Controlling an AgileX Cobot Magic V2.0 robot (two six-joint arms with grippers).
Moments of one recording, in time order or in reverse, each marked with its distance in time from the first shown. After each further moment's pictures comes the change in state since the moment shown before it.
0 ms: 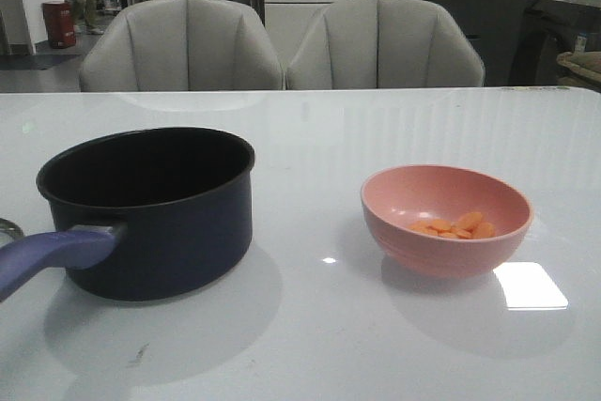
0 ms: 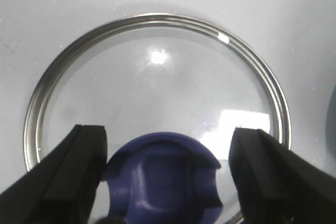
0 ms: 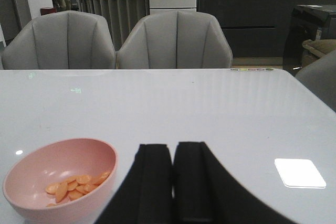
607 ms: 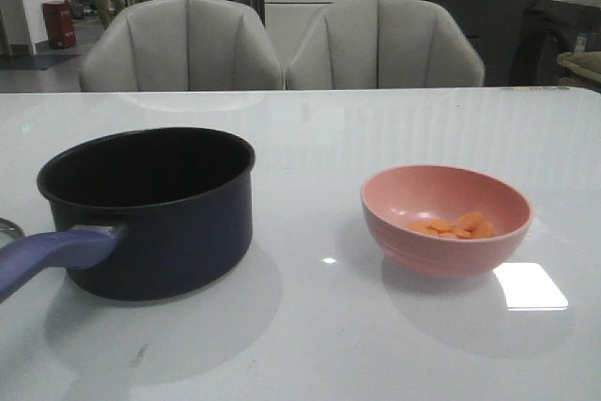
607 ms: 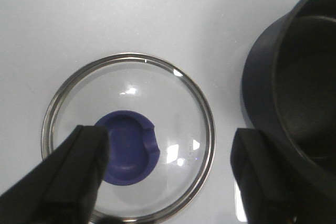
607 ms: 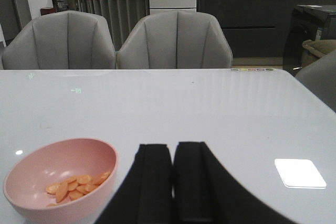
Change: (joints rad) left arm -0.093 -0.341 0.058 0.010 -0.005 0.032; right arm 0.000 0.000 0.000 0.000 0.000 0.000
